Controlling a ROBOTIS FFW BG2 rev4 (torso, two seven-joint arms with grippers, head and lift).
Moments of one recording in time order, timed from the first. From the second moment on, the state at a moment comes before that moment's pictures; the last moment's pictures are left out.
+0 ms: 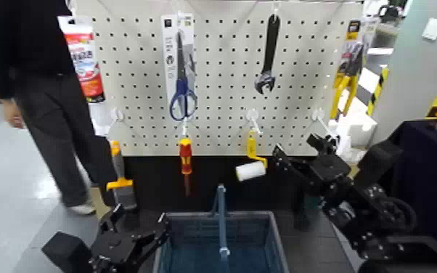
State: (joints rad) left arm 0.25 0.03 -0.01 -1.76 0.20 -0.18 -0.34; right arm -0.07 -0.08 0.02 -1.77 -0.25 0.05 0.45
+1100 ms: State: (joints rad) left arm 0.22 0.04 -0.03 -1.75 0.20 -0.18 -0.33; right arm -0.34 -0.08 0.06 -1.68 -0.31 0.05 0.54
